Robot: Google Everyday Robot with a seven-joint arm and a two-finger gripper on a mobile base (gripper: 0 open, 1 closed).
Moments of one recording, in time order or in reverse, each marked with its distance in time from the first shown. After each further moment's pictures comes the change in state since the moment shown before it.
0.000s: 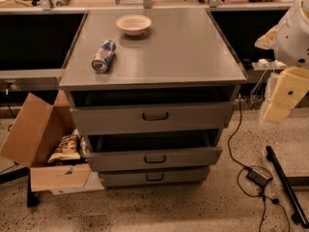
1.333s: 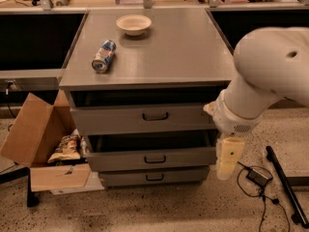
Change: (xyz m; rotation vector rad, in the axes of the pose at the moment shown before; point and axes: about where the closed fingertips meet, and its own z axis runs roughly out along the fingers) arm -0.011 0.055 0.177 -0.176 0.010 -0.200
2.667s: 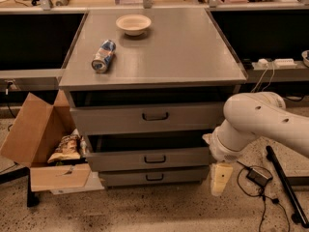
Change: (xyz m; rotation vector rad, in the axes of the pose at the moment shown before) arm 0.051 -0.004 0.153 -0.067 -0.031 0.047
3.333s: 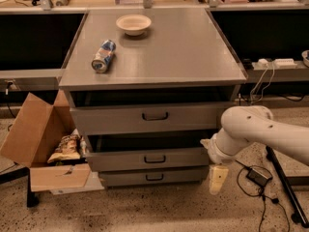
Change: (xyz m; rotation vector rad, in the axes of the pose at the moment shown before) arm 0.028 -0.032 0.071 0.004 -0.025 -0.031
